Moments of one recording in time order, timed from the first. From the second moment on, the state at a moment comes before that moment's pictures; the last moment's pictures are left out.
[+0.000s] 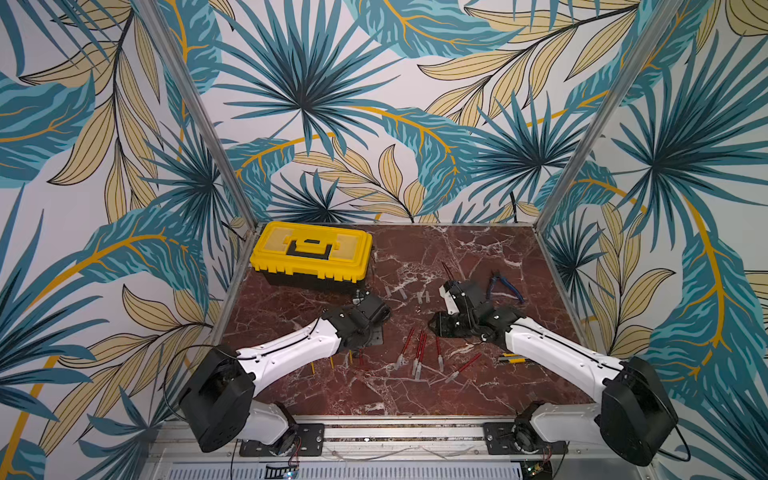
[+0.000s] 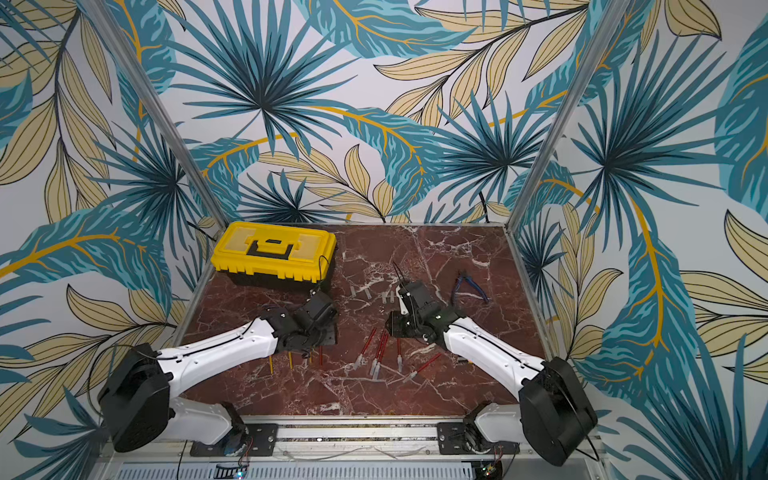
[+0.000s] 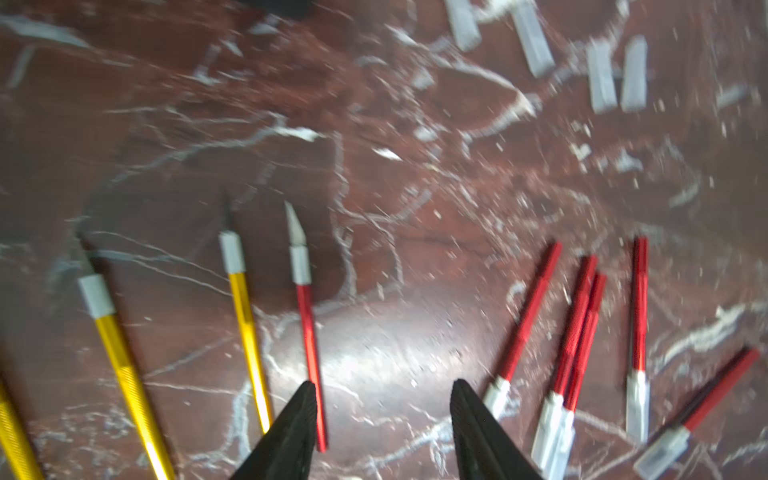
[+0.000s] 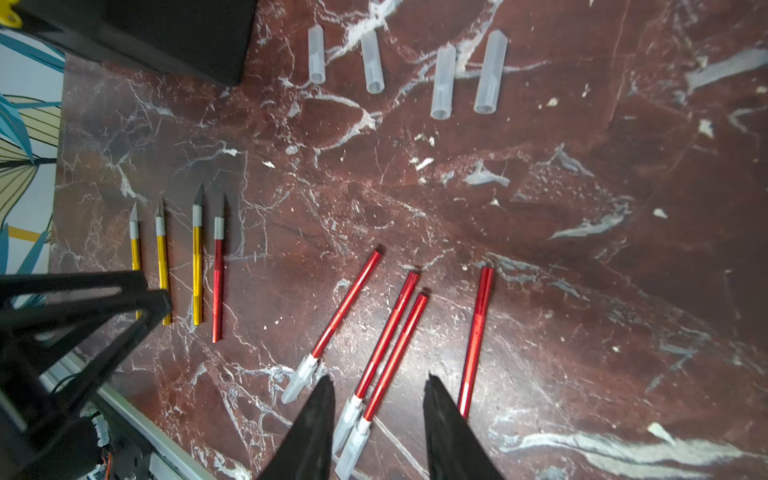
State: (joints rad) left arm -0.84 1.43 0.93 -0.63 -0.19 -0.86; right arm 0.57 1.32 0.81 -0.43 -0.14 0.57
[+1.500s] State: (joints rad) left arm -1.08 1.63 0.86 -0.34 -0.08 -1.20; right arm 0.61 1.85 1.13 -0.29 -0.31 0.61
